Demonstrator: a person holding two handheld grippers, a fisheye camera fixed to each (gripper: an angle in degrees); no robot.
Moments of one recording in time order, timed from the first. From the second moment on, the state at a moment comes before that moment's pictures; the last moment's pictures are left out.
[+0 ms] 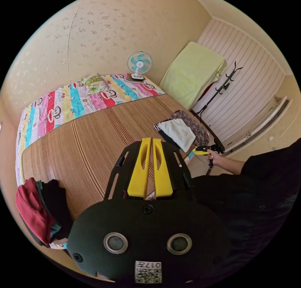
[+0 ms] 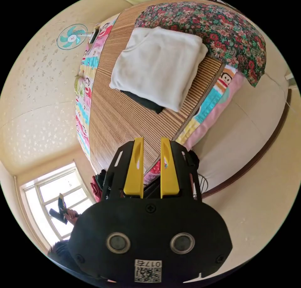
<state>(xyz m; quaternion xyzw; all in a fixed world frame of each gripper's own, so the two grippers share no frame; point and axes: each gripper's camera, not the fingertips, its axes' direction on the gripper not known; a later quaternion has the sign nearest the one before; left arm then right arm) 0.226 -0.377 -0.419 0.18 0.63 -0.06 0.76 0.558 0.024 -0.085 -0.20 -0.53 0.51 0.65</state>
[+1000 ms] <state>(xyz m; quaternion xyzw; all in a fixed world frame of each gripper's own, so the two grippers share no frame) 0.359 -0.513 -0.312 -0.05 0.89 -0.16 0.43 0.474 0.054 -0.227 0.16 -0.76 0.32 0.54</state>
